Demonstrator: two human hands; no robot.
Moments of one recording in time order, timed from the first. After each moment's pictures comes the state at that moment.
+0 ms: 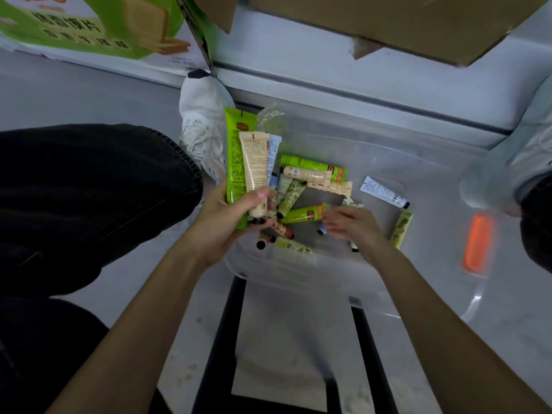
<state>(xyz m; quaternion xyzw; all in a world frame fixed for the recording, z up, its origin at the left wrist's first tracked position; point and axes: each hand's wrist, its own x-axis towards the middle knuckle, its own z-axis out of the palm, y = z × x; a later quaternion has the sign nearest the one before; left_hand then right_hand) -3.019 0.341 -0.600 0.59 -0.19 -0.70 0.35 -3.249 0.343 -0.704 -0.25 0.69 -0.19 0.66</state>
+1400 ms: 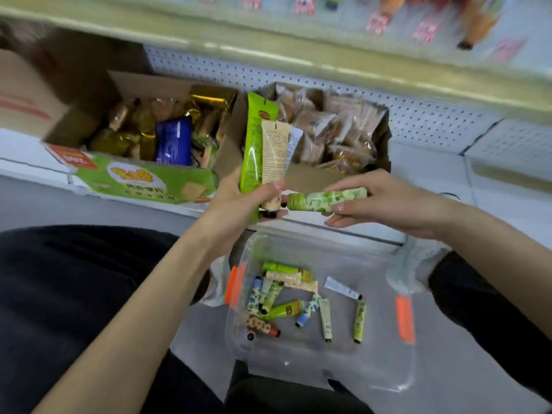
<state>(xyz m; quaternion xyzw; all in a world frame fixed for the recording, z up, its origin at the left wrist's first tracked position) -3.032 0.259 -0.399 0.47 -0.37 -0.65 0.47 -3.249 0.242 -0.354 -0.58 0.52 -0.16 0.61</state>
